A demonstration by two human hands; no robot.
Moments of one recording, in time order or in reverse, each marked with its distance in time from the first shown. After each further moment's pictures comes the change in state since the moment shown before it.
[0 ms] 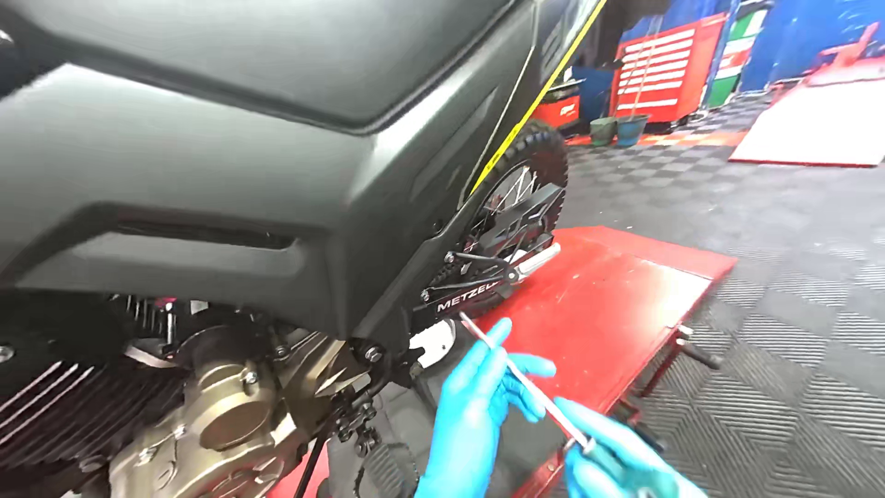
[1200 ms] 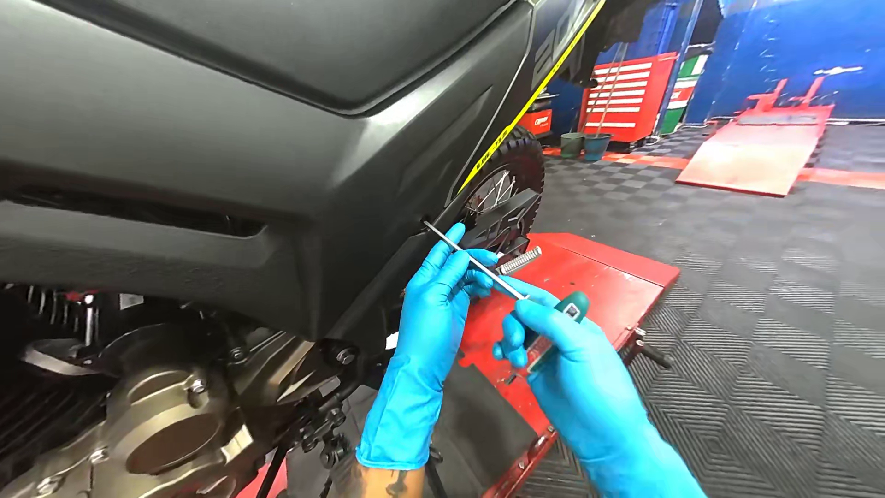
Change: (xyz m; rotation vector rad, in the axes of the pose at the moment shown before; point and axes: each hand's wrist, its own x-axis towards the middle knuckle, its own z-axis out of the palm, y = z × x) left_hand 0.073 0.036 -0.019 0.042 -0.004 0.132; right_hand 0.116 -0.022 0.036 0.378 0.061 0.205
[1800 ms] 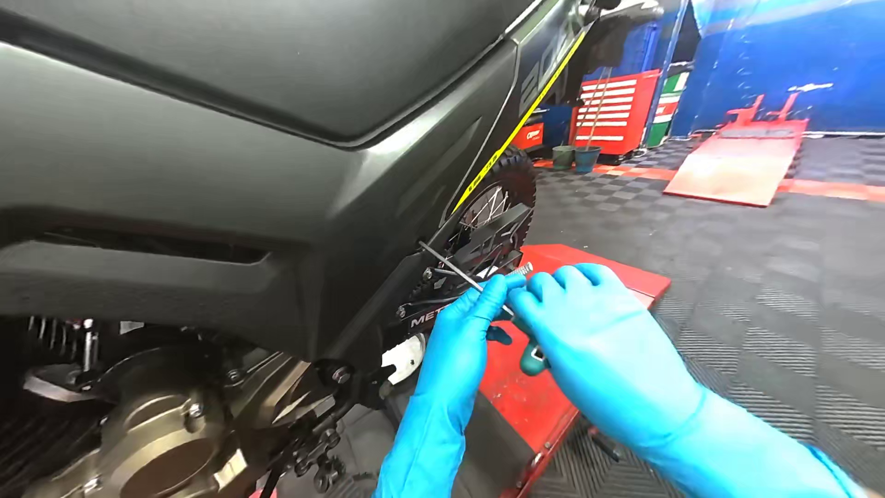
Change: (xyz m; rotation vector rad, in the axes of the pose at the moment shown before) left_hand -0.003 0.007 0.039 0.195 0.027 -0.177; right_hand 0.017 -0.063 -0.014 -2.035 -0.208 -0.937
